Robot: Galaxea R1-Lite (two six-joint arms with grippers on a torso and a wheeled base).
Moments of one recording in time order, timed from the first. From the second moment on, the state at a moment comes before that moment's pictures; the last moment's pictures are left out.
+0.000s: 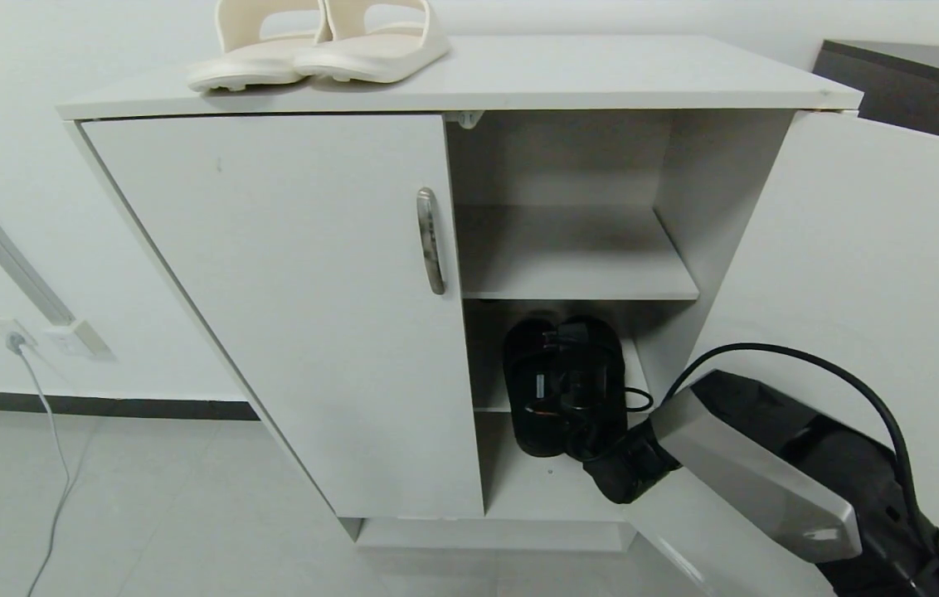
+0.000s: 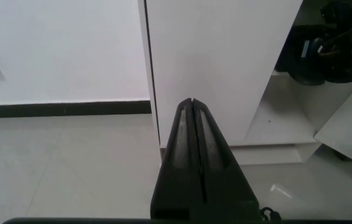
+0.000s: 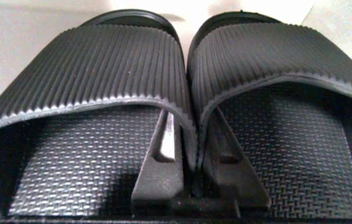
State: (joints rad) left arm 0.00 0.00 0.00 0.00 -0.02 0.02; right arm 0.62 2.64 -1.61 -0.98 -0.62 0.04
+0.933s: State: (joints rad) left arm 0.00 0.00 0.00 0.00 0.01 0.02; right arm 0.56 2.79 -1.96 -0.80 -0.63 0.02
